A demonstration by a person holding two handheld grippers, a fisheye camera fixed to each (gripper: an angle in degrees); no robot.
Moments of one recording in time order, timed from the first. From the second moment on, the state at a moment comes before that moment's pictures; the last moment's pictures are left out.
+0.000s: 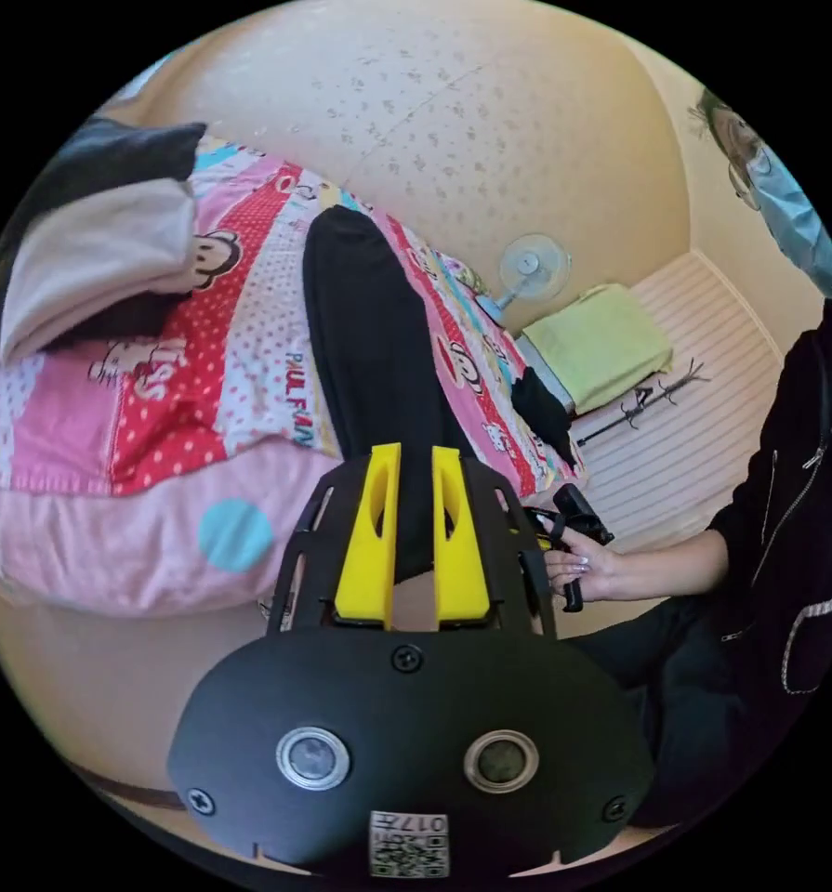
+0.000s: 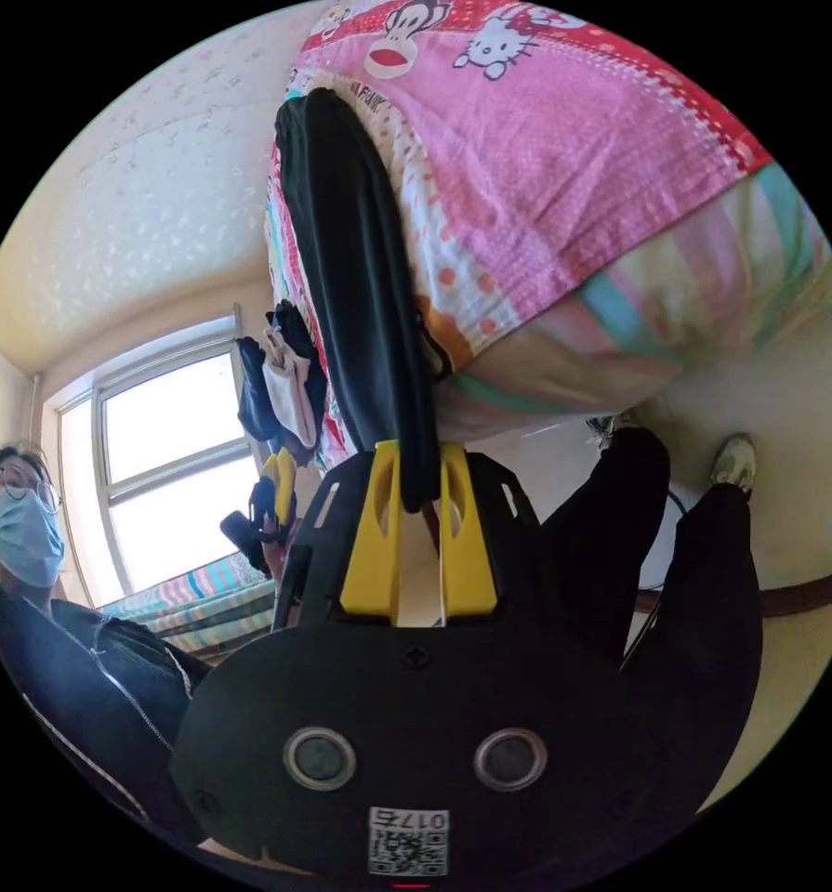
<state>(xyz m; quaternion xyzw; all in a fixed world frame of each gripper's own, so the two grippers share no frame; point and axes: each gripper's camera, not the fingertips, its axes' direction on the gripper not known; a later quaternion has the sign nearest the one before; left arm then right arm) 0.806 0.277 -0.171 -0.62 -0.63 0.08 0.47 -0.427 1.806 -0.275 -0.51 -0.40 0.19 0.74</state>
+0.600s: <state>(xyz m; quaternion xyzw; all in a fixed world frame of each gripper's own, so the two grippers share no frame) 0.664 0.337 -0.128 -0.69 -0.58 0.17 0.40 -0.549 1.674 -0.279 -0.33 -0.30 -0.33 0.83</state>
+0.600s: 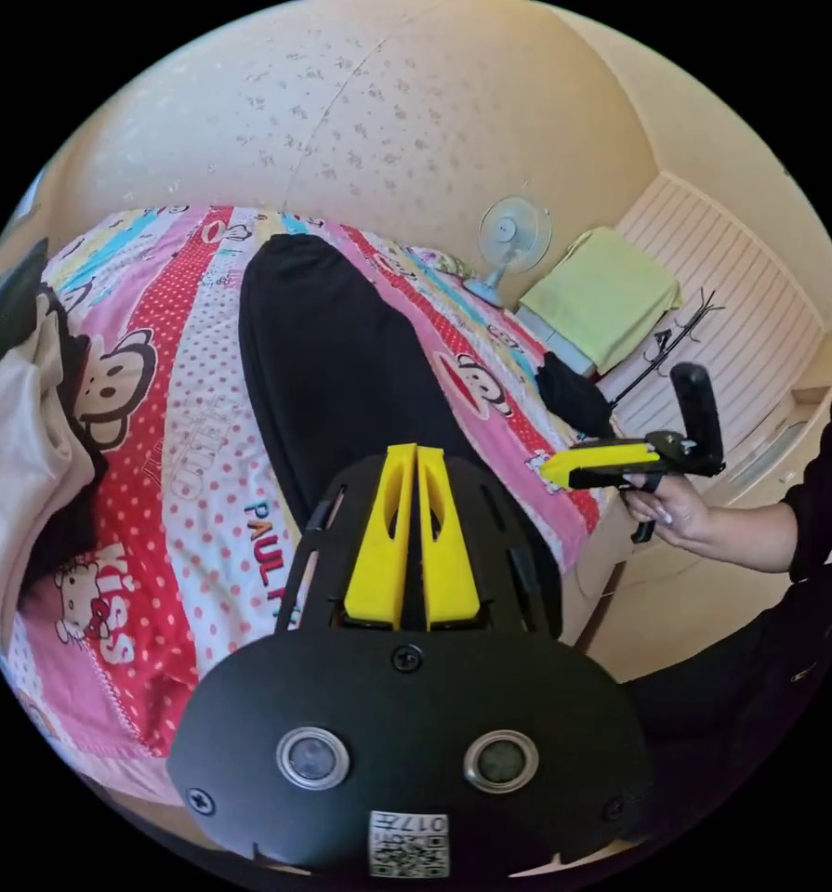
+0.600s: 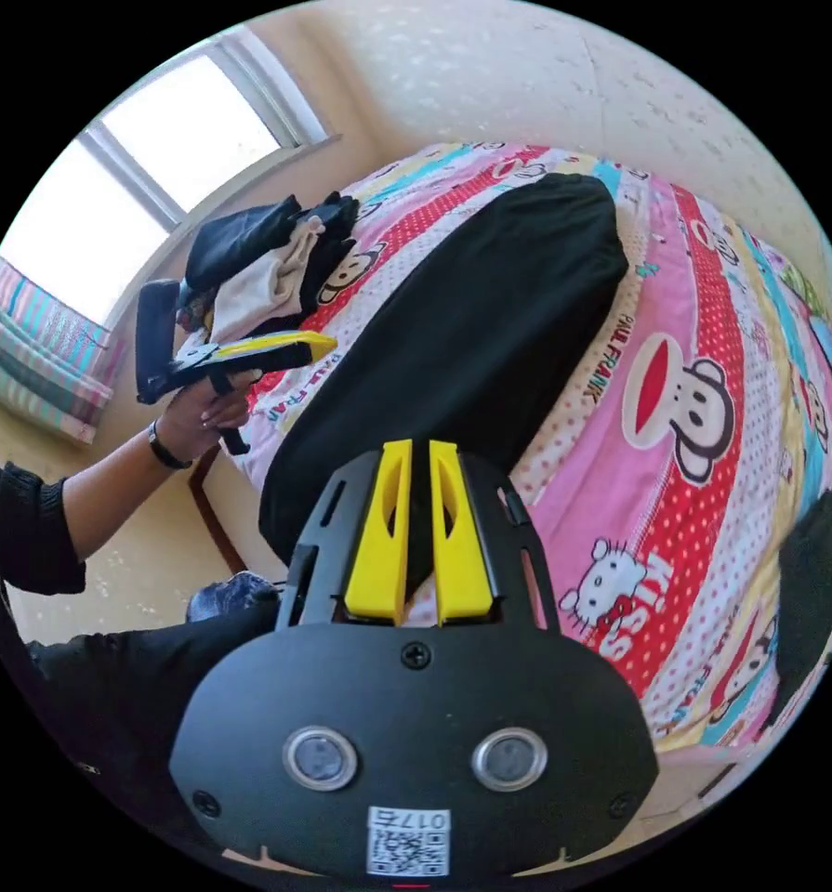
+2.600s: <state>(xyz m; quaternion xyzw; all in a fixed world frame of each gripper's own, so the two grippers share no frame) 0.880 0.247 -0.211 -0.50 -0.46 -0.33 0.66 -0.296 1.635 -0.435 -0.53 -0.62 0.08 0.58</state>
